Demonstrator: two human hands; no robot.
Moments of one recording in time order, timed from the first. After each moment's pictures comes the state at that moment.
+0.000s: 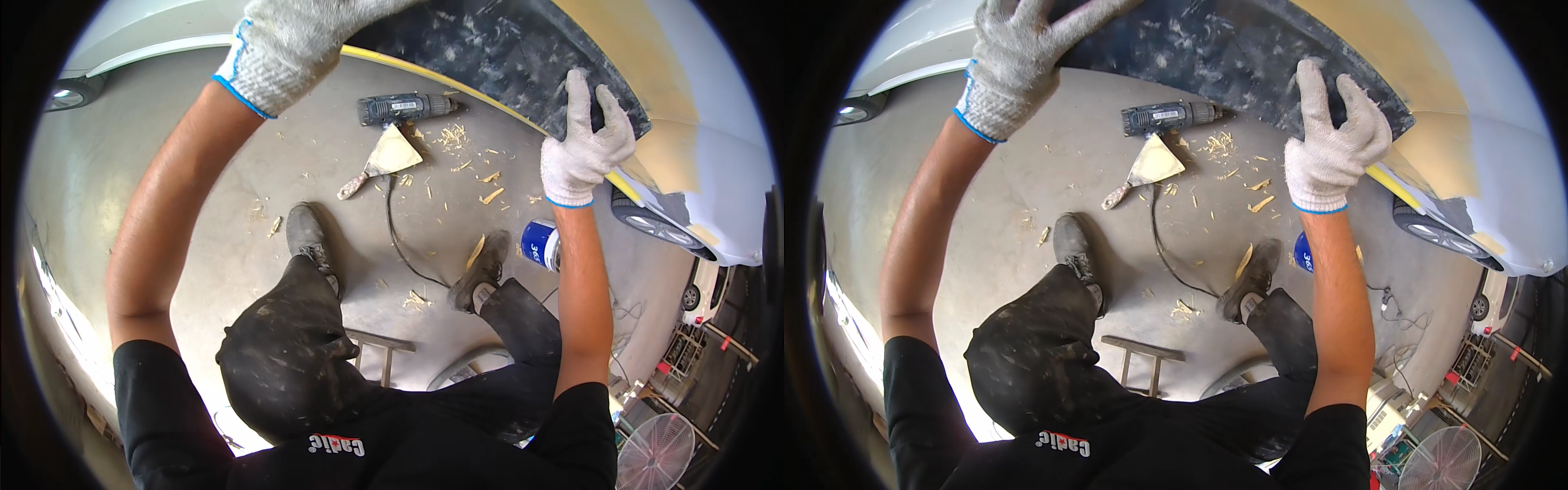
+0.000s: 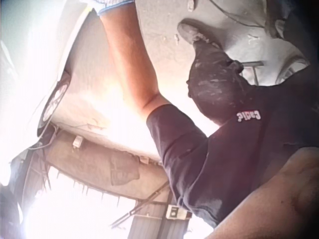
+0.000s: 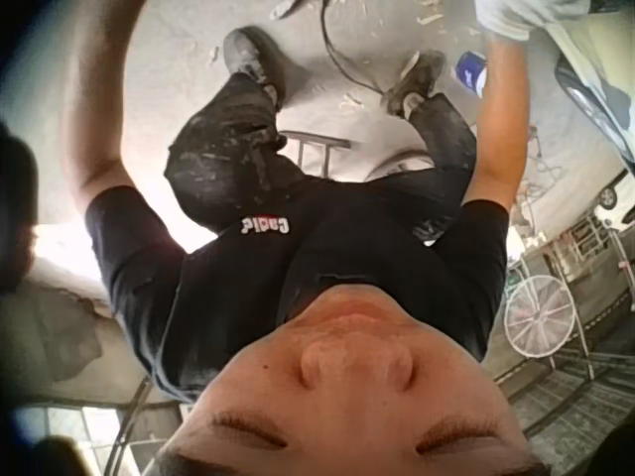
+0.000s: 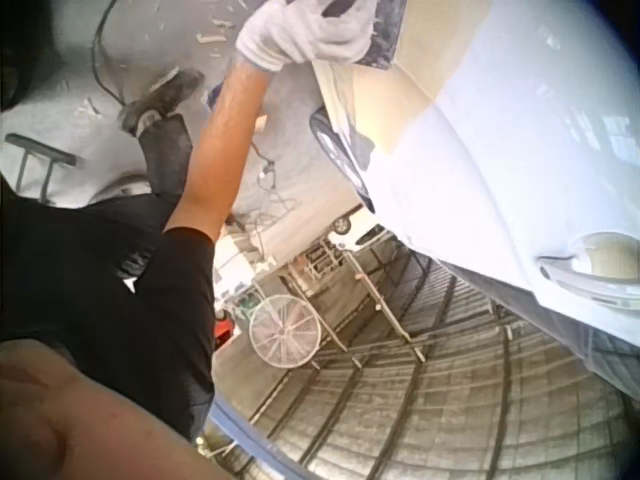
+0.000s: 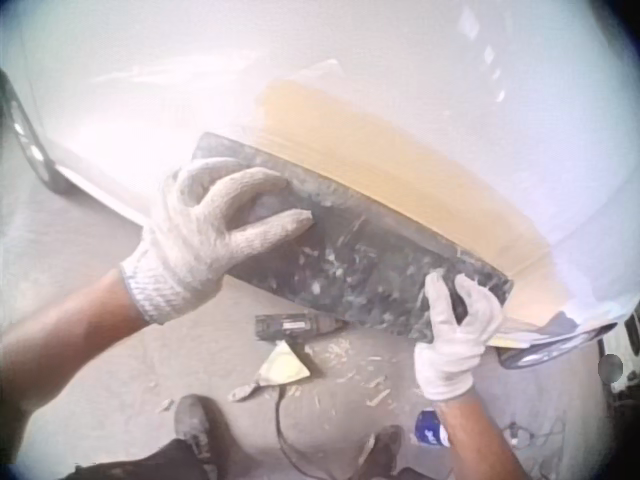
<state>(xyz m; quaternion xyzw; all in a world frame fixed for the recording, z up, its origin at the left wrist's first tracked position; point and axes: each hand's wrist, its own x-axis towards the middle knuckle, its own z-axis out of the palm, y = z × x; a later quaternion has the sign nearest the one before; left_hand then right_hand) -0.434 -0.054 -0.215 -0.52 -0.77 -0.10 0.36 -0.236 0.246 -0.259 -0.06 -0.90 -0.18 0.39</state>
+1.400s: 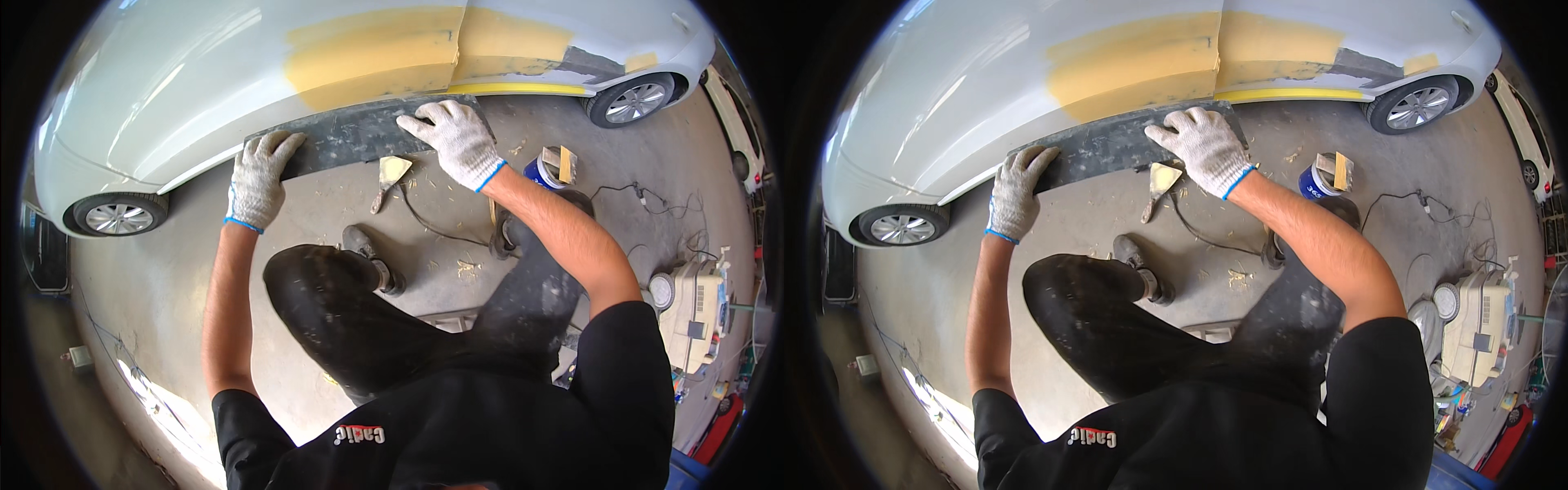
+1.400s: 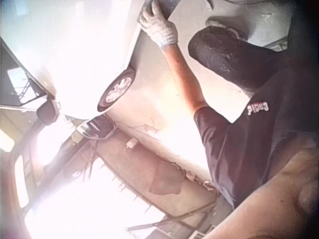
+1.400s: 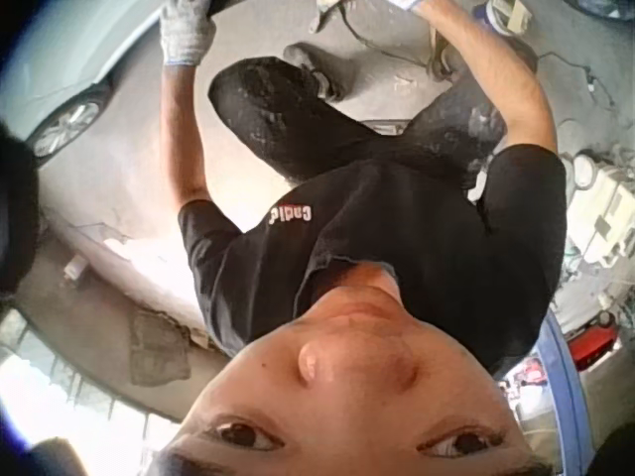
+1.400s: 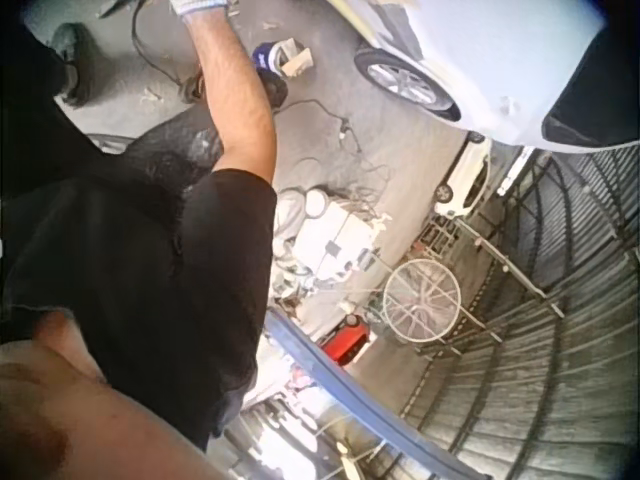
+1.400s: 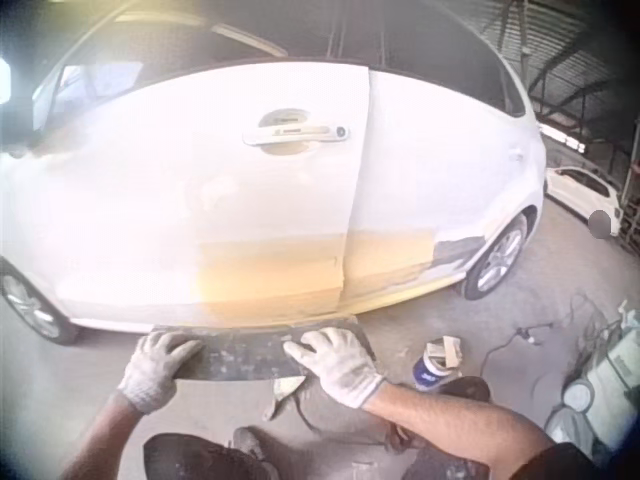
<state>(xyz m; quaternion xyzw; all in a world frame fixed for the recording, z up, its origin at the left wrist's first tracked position) -0.276 -0.201 -0.095 -0.56 -0.81 -0.11 0.14 -0.065 0.105 -0.139 0.00 -0.98 -0.05 0.21</state>
